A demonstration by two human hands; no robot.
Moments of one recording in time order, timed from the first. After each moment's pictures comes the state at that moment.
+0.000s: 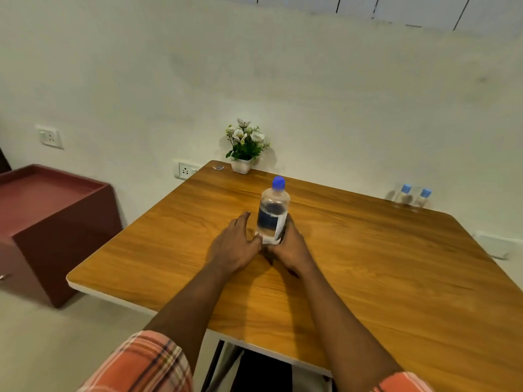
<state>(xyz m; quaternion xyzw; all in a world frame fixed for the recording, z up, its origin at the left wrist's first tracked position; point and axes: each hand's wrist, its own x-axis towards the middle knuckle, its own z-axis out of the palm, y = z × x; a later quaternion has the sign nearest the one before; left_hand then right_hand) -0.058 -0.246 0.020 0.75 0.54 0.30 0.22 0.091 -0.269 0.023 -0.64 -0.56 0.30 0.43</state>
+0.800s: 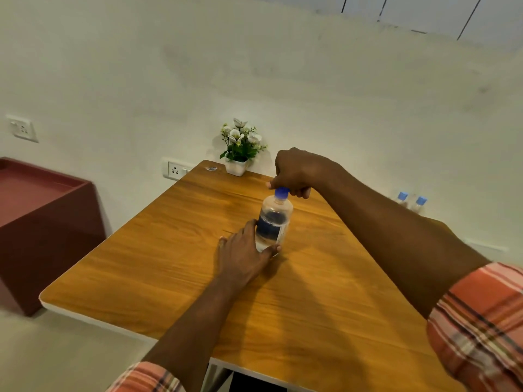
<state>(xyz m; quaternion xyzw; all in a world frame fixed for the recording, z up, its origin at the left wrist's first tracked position) -0.038 -0.238 0.021 0.75 0.55 0.30 0.22 0.072 -0.207 0.211 -0.71 -0.70 0.03 -0.01</state>
